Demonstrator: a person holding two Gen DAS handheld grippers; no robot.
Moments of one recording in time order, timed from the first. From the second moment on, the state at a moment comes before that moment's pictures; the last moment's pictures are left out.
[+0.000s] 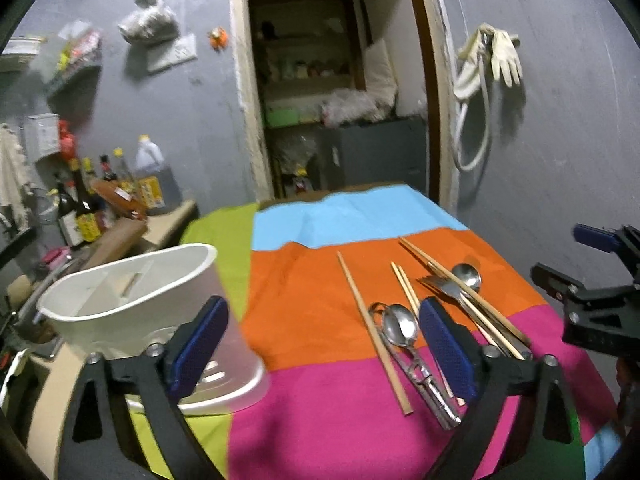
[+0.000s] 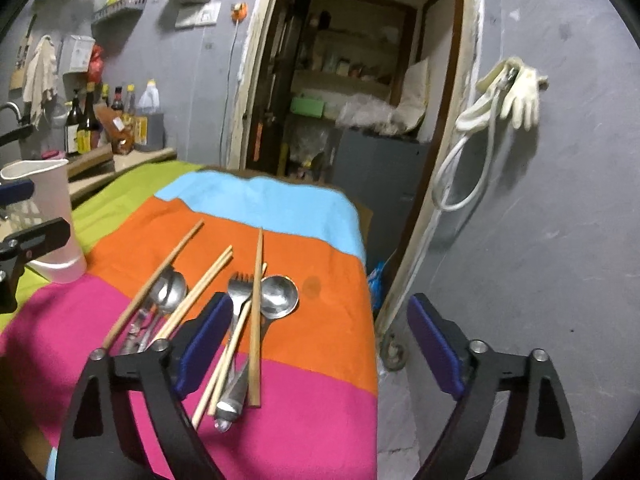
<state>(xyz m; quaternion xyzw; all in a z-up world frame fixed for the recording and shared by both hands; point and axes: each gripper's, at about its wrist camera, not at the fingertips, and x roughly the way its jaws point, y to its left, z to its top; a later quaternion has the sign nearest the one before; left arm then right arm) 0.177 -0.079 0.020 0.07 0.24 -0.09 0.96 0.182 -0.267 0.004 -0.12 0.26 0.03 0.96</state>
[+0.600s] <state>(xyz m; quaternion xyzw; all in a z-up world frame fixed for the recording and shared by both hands) 0.286 -0.093 -0.029 0.04 0.39 -0.12 0.91 0.258 -0.270 -0.041 -0.11 0.39 0.11 0.91</state>
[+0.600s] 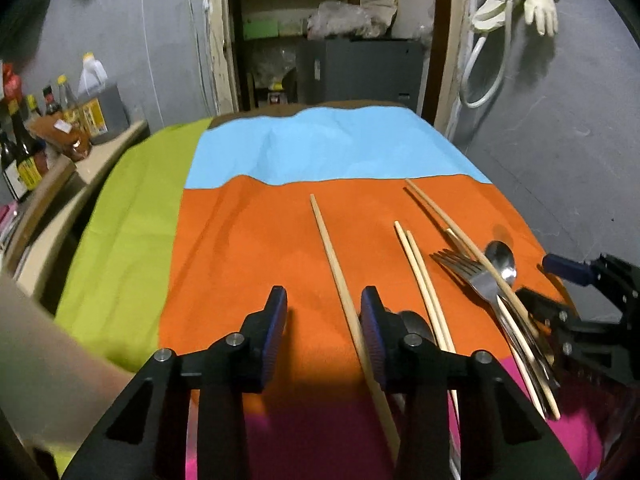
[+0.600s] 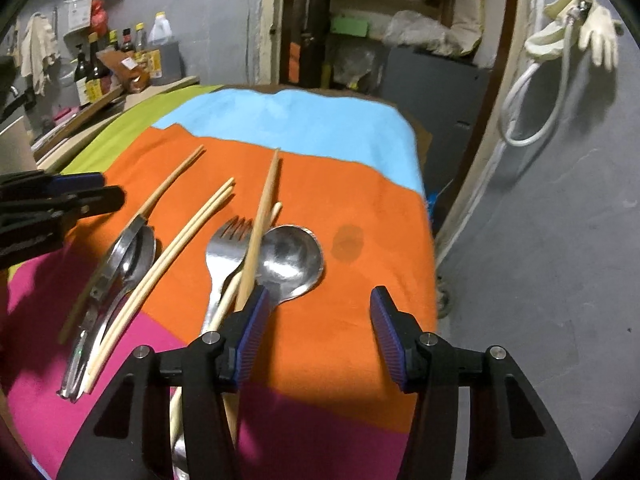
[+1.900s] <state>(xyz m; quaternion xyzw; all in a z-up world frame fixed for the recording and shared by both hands) 0.306 -0.082 -0.033 -0.04 0.45 -0.14 0.88 0.271 -0.258 -0.034 -0.06 0.37 0.08 0.92</state>
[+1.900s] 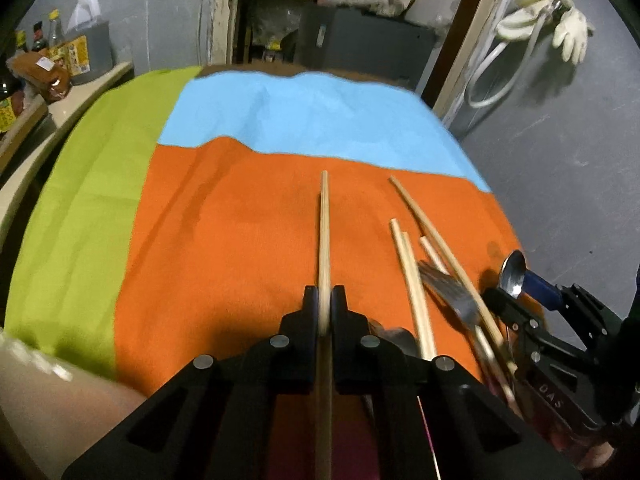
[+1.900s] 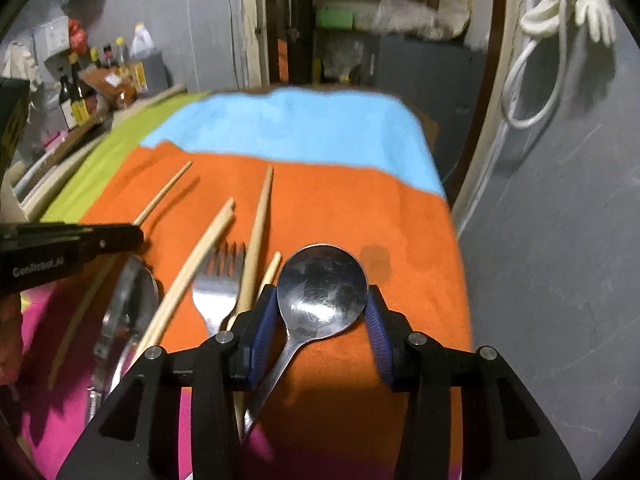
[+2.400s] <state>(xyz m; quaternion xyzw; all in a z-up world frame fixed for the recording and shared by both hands) 0.198 -0.048 0.016 -0.09 0.24 -0.12 0.96 0.187 -0.213 -0.002 -0.19 0.11 0.05 0.97</state>
